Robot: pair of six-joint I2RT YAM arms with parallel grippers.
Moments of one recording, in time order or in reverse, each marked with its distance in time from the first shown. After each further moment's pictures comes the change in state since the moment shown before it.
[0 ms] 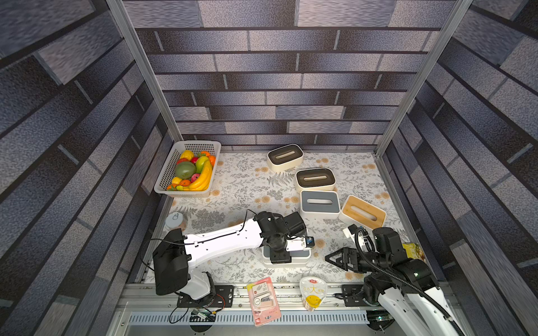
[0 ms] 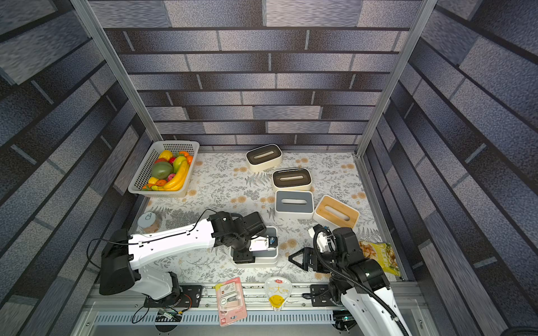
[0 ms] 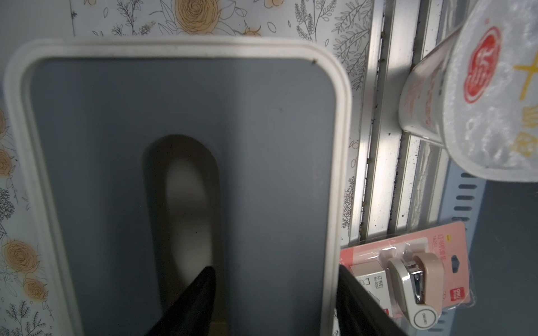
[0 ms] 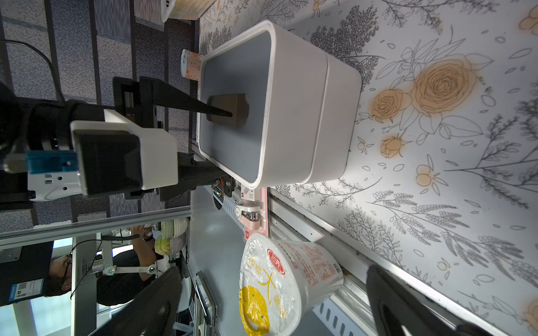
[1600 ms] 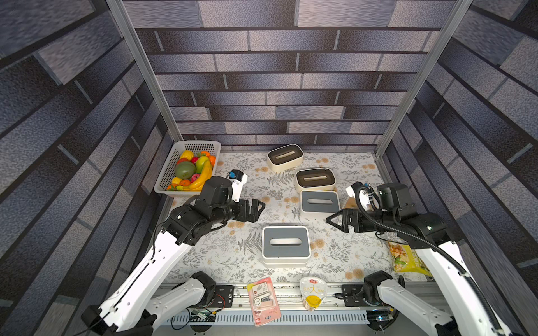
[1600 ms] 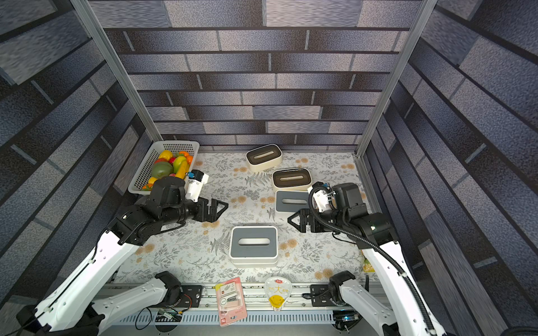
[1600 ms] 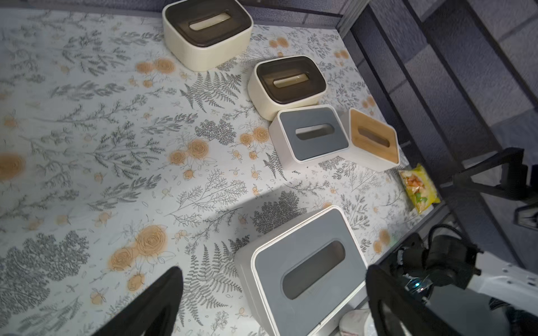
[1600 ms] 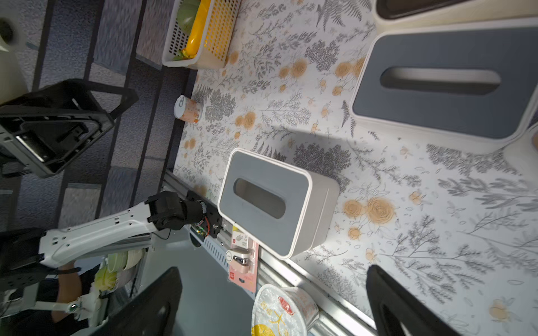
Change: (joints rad) left arm 0.612 -0.568 -0.019 0.092 0.139 -0.928; right arm 0.000 0.565 0.698 -0.098 0.283 -0.268
